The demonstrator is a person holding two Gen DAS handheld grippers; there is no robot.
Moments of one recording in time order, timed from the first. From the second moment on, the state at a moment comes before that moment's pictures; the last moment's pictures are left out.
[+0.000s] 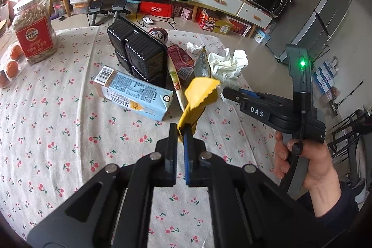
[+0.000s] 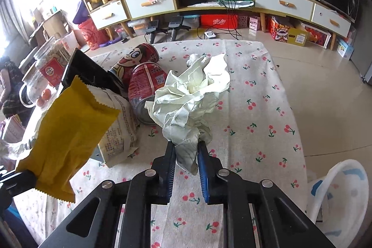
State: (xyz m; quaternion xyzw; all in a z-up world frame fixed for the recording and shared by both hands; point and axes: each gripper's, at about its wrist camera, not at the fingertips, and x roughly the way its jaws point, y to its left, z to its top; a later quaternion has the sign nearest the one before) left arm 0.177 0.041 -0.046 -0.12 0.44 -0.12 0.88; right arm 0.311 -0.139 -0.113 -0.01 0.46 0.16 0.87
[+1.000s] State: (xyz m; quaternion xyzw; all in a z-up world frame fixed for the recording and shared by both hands) left arm 0.178 -0.068 -0.031 -0.11 0.43 -0.19 0.87; right arm 0.237 -0.241 -0.067 0.02 0.45 0.10 0.89
